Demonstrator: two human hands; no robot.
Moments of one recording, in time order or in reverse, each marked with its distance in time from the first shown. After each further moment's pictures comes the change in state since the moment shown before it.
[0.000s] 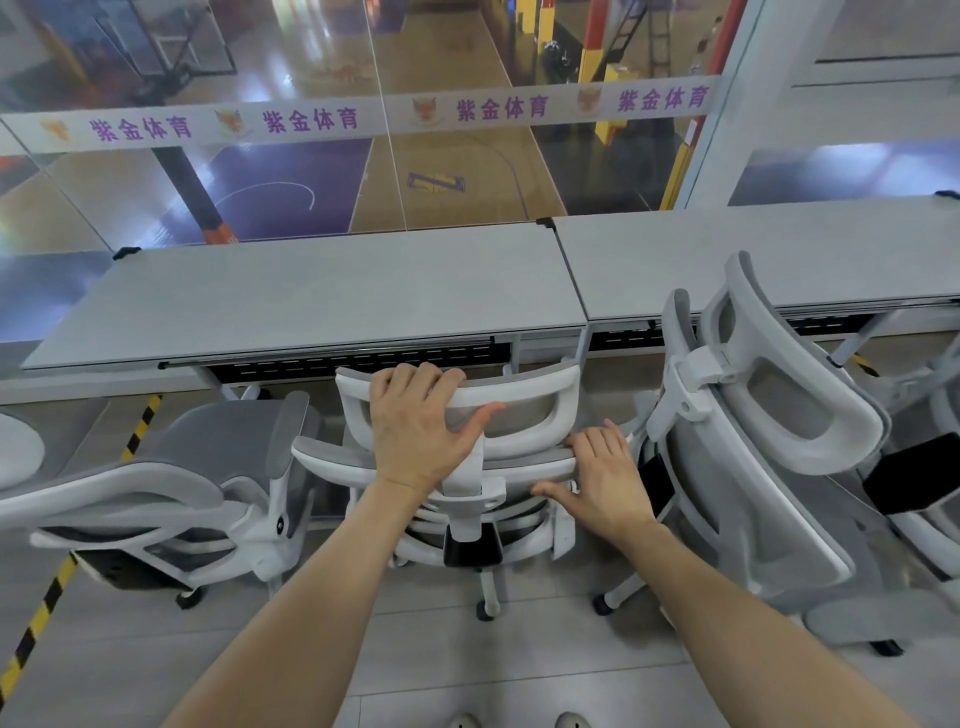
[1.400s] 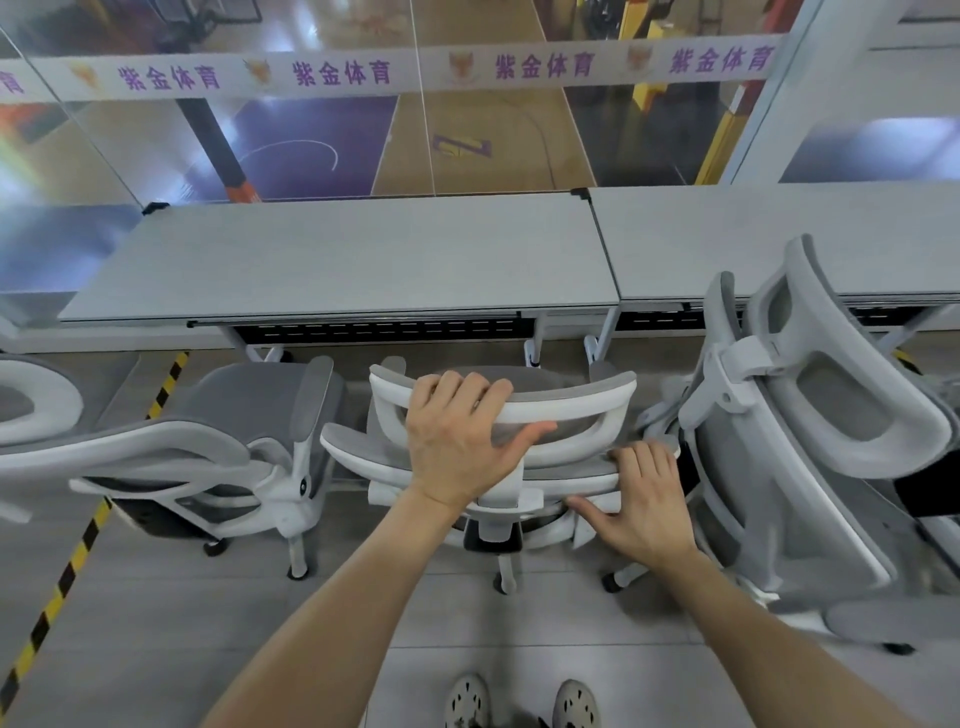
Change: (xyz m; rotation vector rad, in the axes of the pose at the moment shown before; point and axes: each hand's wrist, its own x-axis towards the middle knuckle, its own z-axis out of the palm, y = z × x) left_hand -0.021 0.025 -0.024 0.045 0.029 0.048; right_hand -0.044 -0.005 -0.001 0.038 0.186 -0.027
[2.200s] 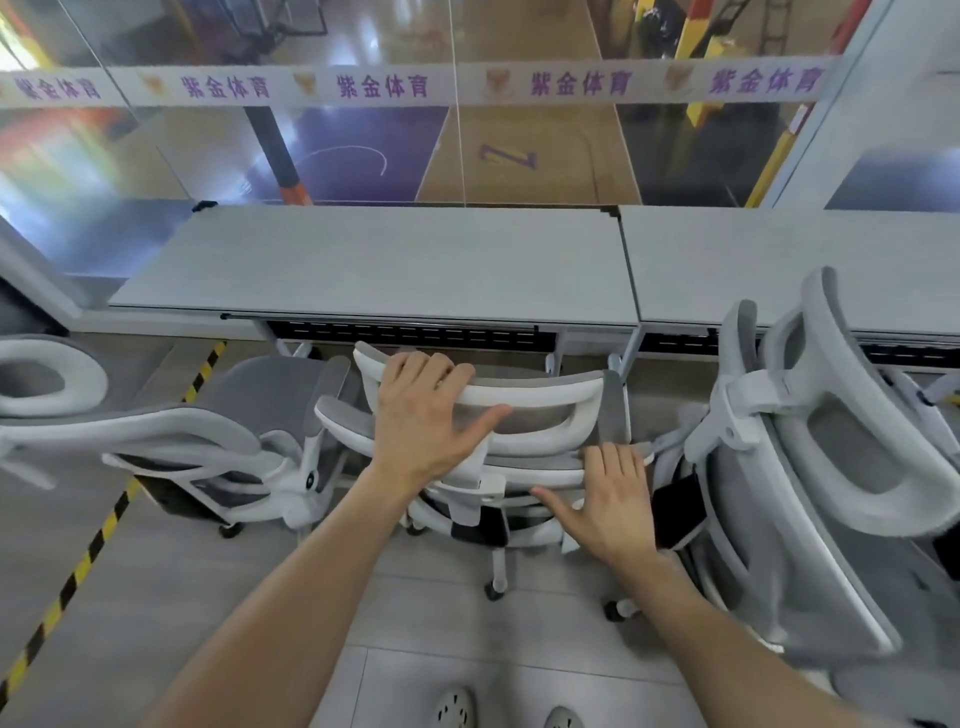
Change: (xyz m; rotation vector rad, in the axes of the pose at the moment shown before) left_hand 0.020 -0.032 0.009 0.080 -0.128 -0.038; right_hand 0.037 -0.008 0.022 0.015 -0.003 -0.026
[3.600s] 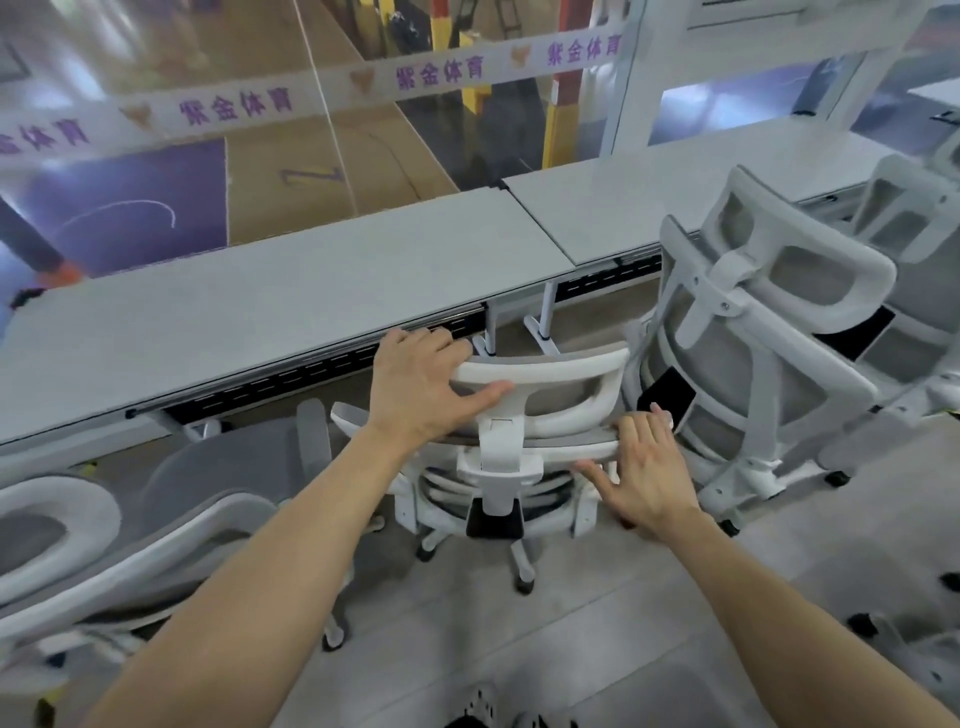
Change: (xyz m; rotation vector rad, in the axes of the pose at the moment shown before) left_hand 0.017 -0.169 -0.019 -0.303 -0.144 0.374; right_hand -0.057 -0.163 0.008 -0.297 -0.023 0.312
